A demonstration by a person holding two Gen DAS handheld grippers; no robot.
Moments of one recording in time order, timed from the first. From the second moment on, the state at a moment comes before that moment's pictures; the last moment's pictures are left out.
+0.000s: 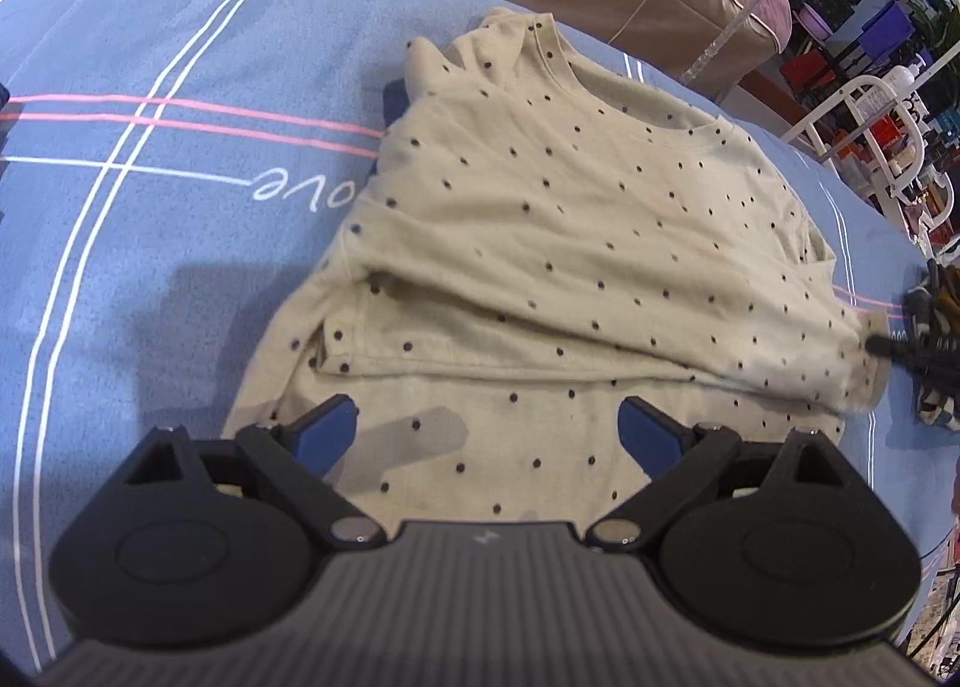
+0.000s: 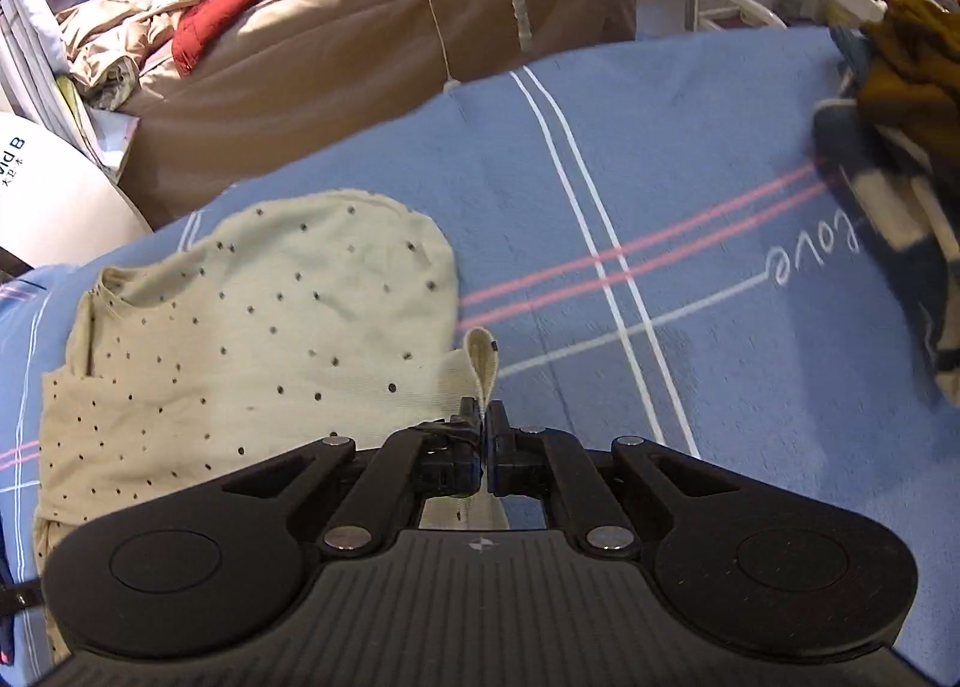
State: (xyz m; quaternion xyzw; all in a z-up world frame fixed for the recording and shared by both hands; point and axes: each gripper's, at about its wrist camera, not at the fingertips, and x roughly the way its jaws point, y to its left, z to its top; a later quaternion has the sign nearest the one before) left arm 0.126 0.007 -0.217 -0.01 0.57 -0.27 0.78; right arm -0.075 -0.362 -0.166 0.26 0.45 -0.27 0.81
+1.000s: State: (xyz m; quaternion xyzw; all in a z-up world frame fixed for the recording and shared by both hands) left arm 0.321 -0.025 -0.243 -0.17 0.60 -0.20 0.75; right arm -0.067 -0.352 -0.176 0.27 0.47 -0.27 0.80
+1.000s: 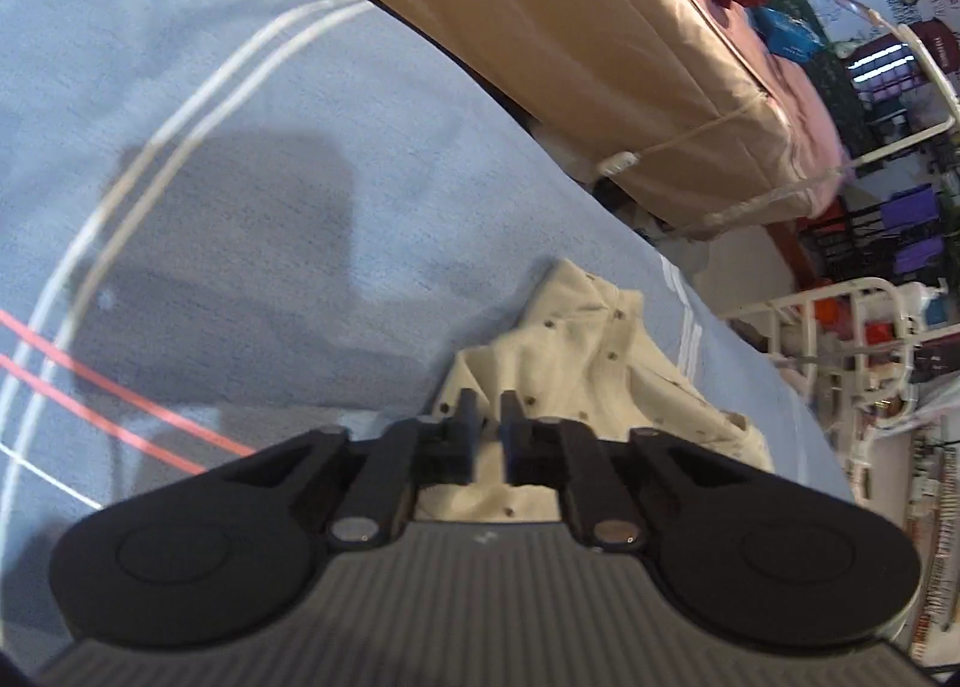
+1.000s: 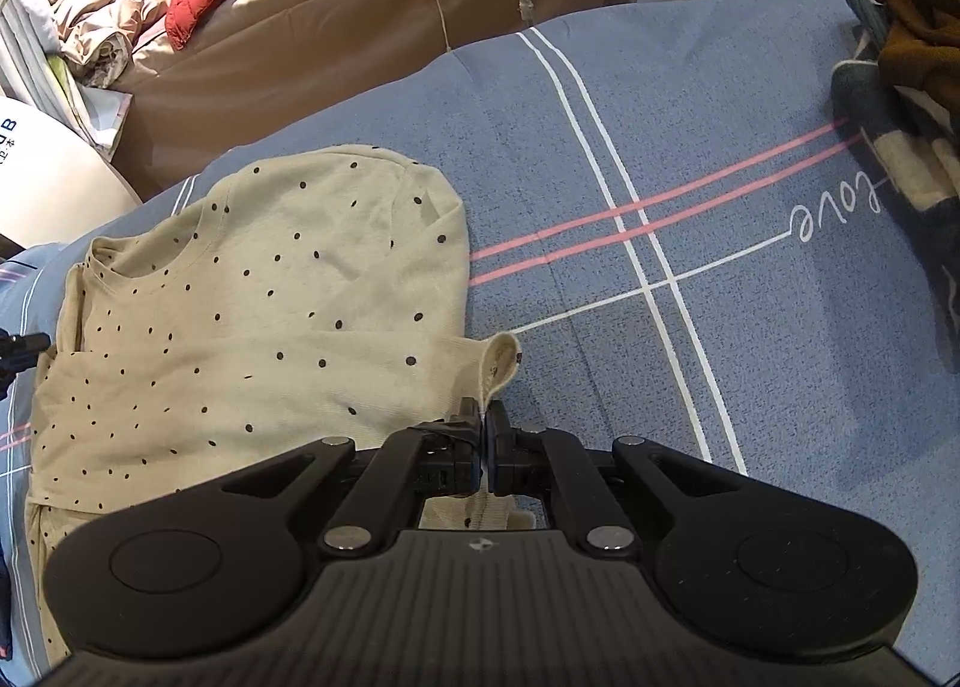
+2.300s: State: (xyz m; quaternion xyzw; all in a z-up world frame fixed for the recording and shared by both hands) left arm 0.361 -0.007 -0.227 -0.08 0.60 -0.12 0.79; right arm -0.034 -0.352 -0.176 0.27 0.47 -0.25 0.80
